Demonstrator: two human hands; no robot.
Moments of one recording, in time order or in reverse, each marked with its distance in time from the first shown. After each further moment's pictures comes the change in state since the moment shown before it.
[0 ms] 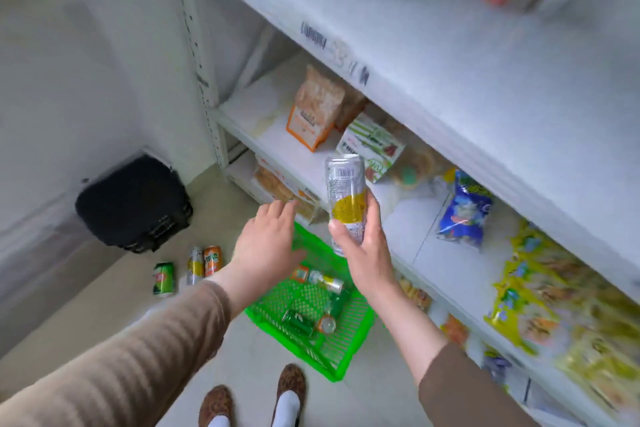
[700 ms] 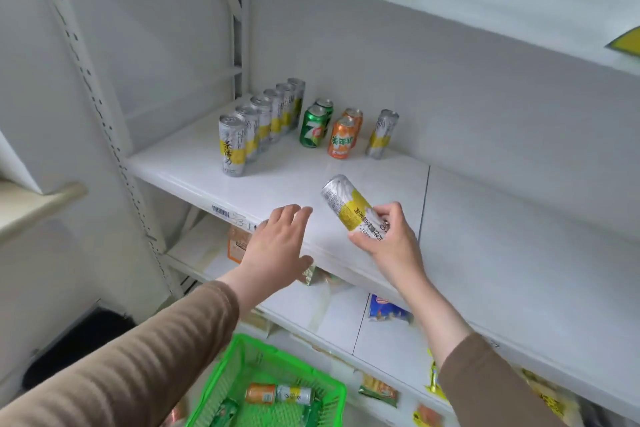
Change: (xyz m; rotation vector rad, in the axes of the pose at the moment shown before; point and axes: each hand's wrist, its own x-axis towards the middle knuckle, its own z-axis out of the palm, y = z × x) left_hand 0.052 0.192 -0.207 0.146 0.283 0.376; right_hand 0.040 -0.207 -0.227 -0.384 0.362 -0.015
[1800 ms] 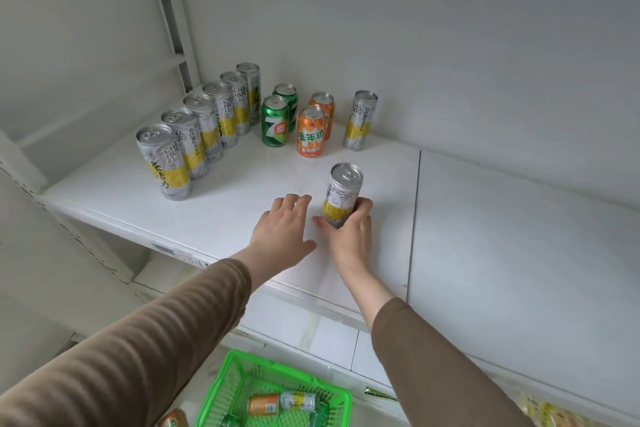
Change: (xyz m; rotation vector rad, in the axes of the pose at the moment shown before) left_hand 0.147 0.014 0.070 -0.015 -0.164 -0.013; right_hand 0.125 0.069 0.096 0.179 0.202 0.164
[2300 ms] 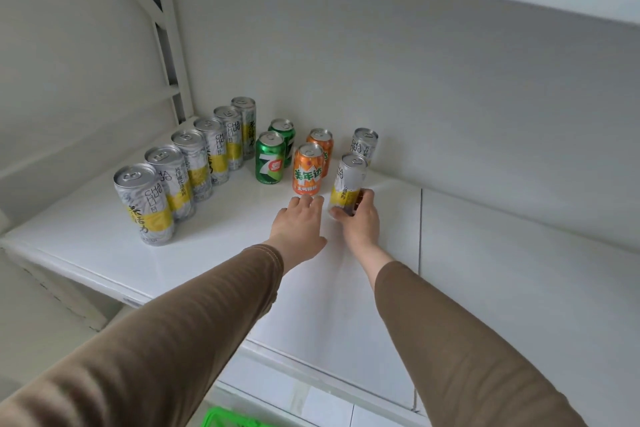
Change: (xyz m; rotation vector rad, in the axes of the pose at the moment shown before) left_hand 0.108 0.006 -0.003 0.067 0.018 0.008; right_hand 0.143 0.000 0.018 0.026 -0.044 0.004
